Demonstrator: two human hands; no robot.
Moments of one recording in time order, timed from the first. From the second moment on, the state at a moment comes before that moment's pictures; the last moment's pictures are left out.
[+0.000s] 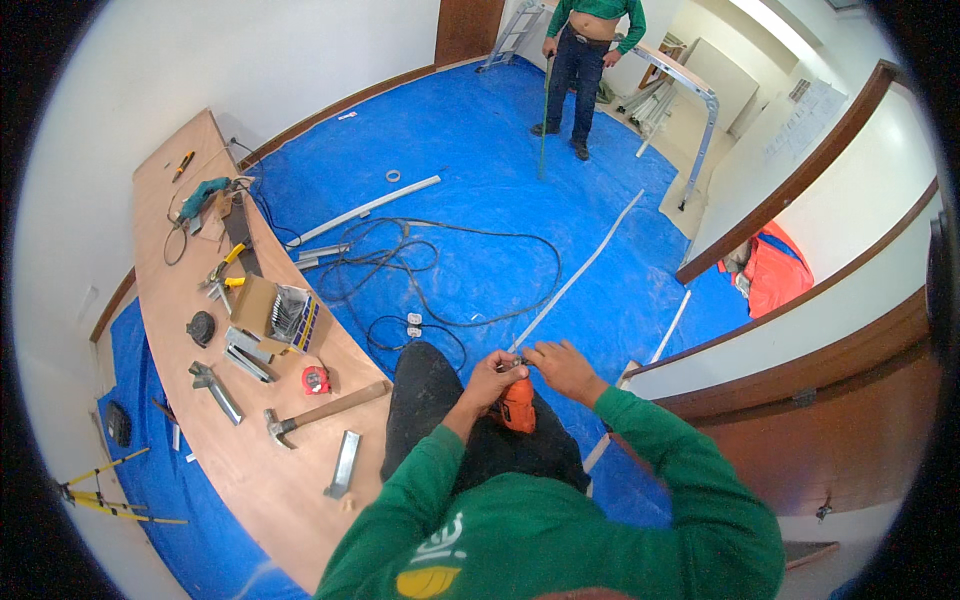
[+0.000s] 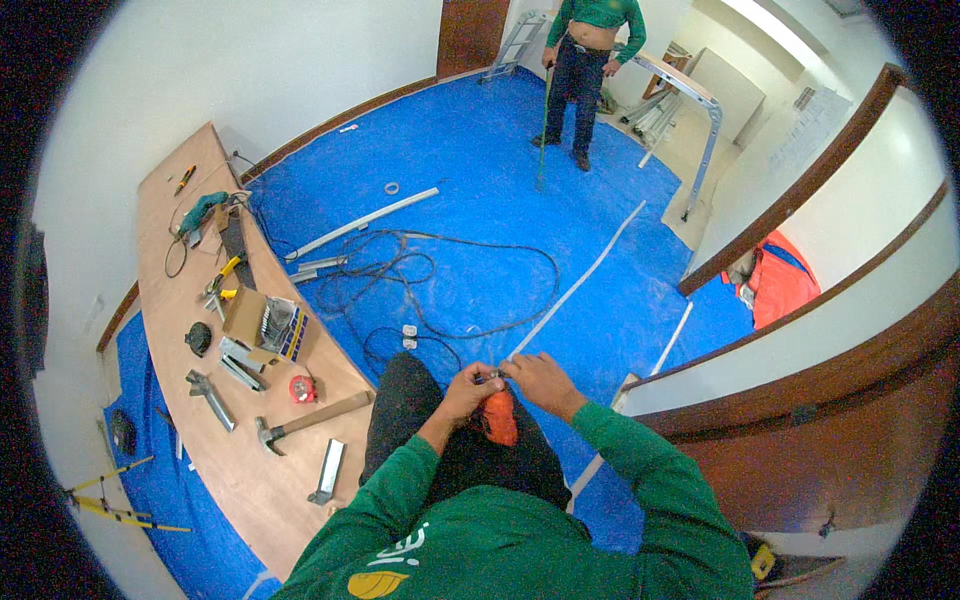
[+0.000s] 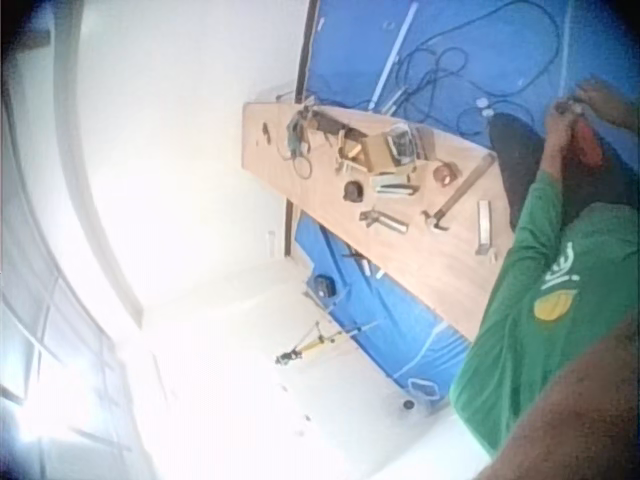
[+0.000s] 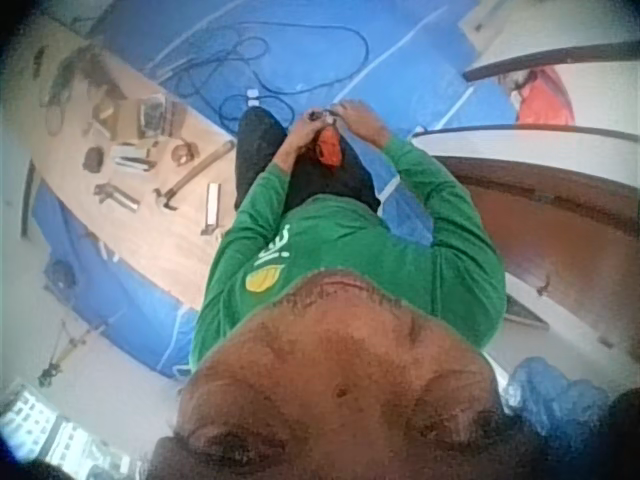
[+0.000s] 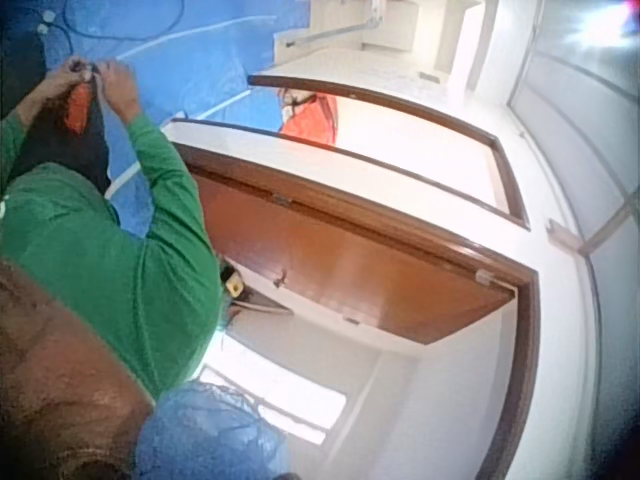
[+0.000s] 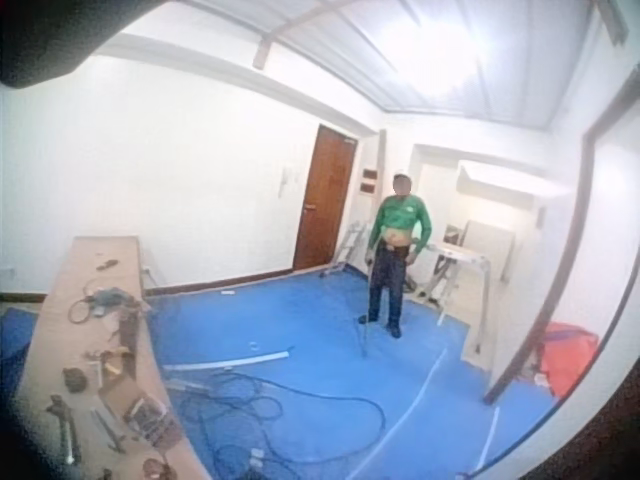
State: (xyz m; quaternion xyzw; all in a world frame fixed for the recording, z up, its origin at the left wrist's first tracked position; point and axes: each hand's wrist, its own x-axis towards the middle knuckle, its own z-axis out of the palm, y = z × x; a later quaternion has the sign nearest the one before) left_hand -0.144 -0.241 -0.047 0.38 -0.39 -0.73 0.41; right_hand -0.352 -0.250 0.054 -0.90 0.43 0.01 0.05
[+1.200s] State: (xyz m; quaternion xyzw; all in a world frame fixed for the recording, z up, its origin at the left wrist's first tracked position) left_hand -0.063 -0.163 0.056 0.16 -0.24 -0.83 0.47; right_hand -0.297 -0.195 0.082 -0.48 0.59 -0.38 0.53
